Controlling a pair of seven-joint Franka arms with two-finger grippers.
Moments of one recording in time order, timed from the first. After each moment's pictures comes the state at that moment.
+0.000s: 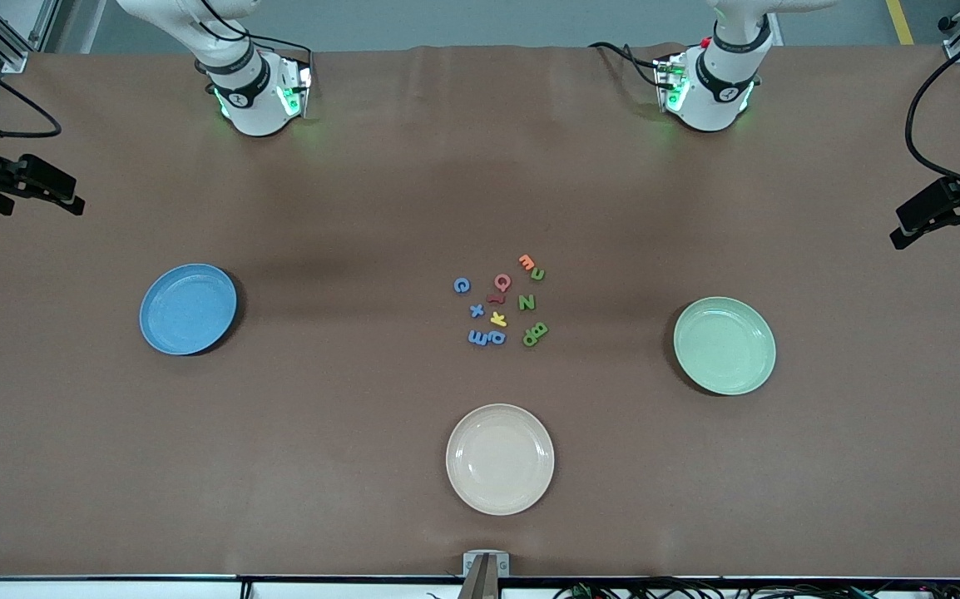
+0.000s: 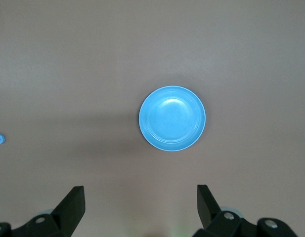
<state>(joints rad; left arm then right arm) 0.00 0.02 -0.01 -1.51 -0.02 1.64 -0.08 0.00 -0.08 -0.06 -1.67 0.02 1.54 -0.03</state>
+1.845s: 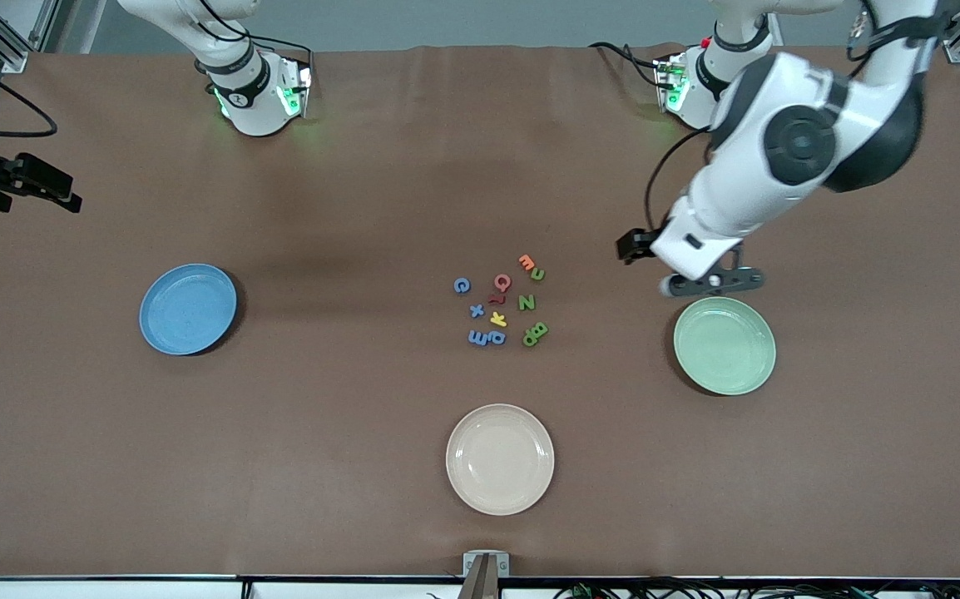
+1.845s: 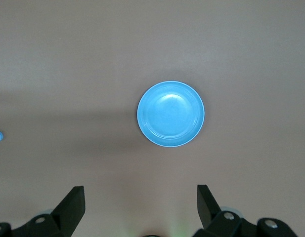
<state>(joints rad) -0.15 0.18 -0.35 -1.80 -0.07 1.91 -0.58 -0.02 -0.06 -0.05 -1.67 0.02 1.53 -0.03</state>
